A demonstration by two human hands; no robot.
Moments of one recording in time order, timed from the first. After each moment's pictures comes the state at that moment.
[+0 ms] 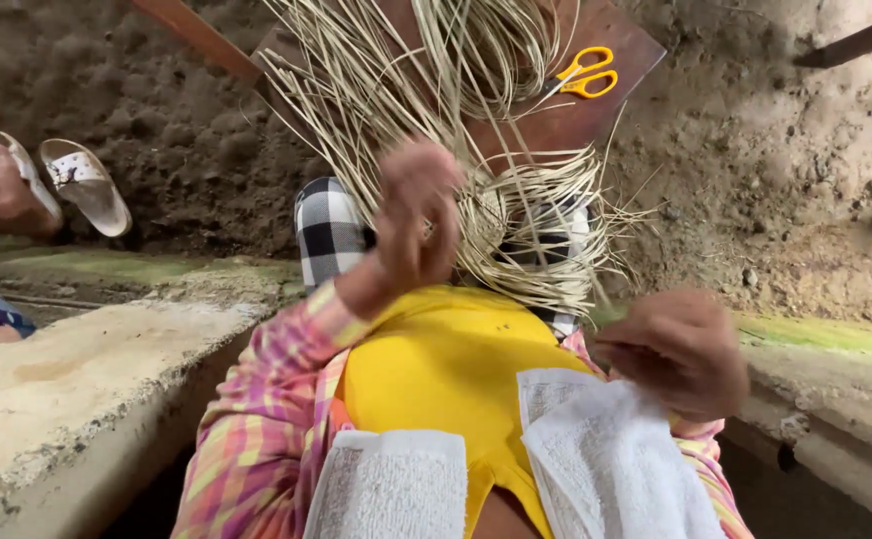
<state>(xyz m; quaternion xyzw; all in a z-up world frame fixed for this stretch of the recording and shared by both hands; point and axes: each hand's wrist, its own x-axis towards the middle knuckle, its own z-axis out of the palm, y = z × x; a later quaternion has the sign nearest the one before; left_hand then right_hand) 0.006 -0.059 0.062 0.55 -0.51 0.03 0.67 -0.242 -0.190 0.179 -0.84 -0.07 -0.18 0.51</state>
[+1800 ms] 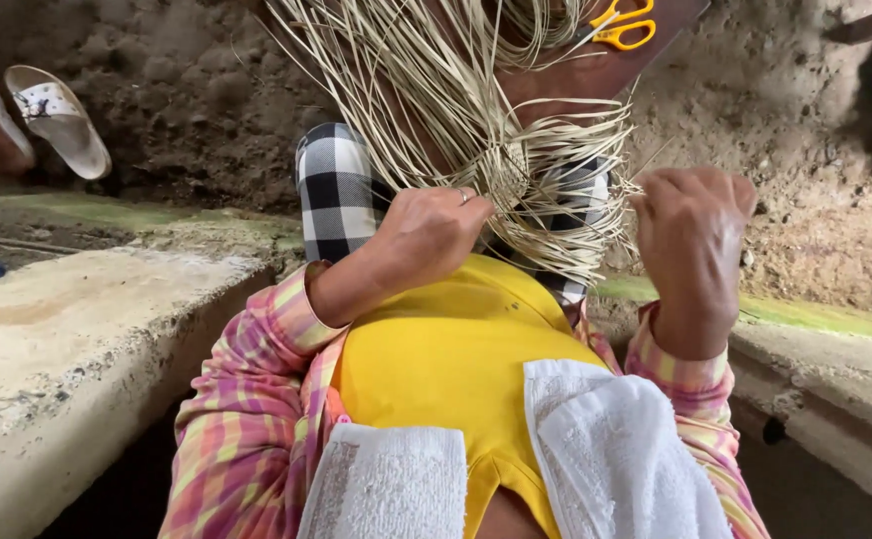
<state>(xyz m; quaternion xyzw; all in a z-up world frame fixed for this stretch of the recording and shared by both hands) -0.015 0.013 0.034 0.70 -0.65 -0.04 0.29 -0.239 -0.211 0.092 -0.98 0.19 -0.08 0.00</state>
